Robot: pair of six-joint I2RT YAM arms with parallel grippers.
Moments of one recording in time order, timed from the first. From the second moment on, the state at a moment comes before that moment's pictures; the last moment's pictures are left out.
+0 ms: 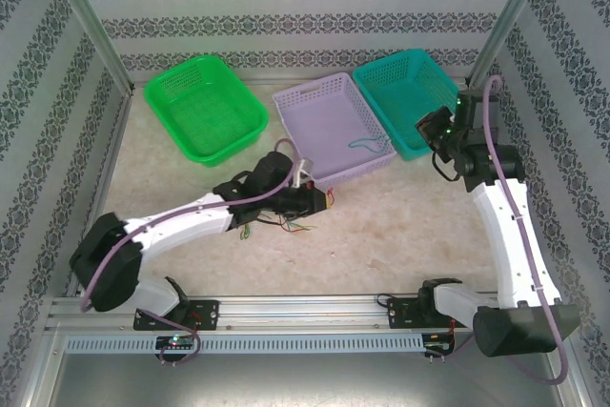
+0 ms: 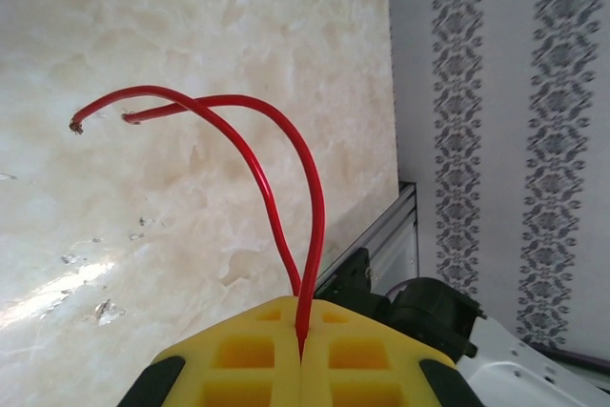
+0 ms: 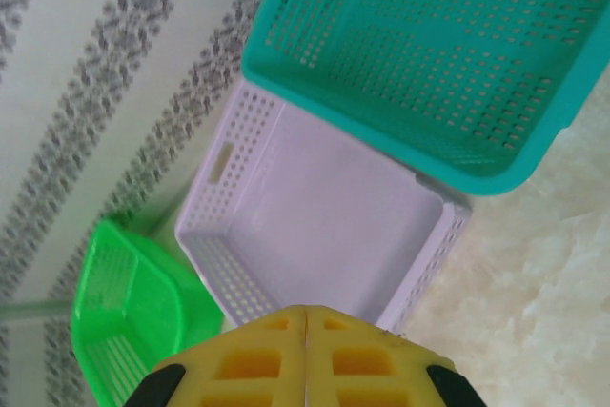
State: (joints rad) left arm -0.80 1.47 0.94 -0.08 0.46 -1.03; right arm 0.06 1.13 1.29 -0.79 -0.09 0.91
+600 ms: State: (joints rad) left arm -0.84 1.63 1.10 -0.13 0.37 -0.96; right arm 0.14 1.08 1.18 -0.87 -0.03 0.73
